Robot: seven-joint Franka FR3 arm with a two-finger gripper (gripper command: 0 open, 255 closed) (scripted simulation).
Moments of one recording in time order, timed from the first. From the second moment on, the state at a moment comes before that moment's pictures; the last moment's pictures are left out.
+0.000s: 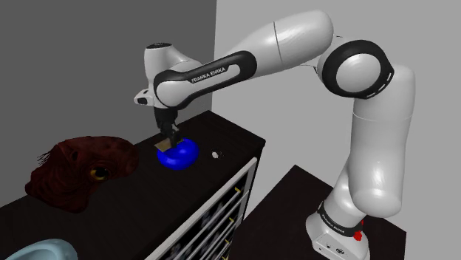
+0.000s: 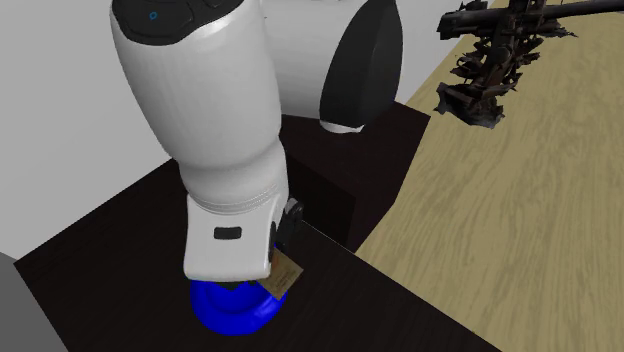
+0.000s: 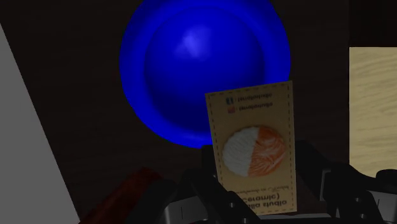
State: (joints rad) arm 0.25 0.36 0.23 -1.70 -0.10 2.06 -1.01
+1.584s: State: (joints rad) arm 0.19 0.46 0.19 -1.74 -0.11 2.21 -1.10
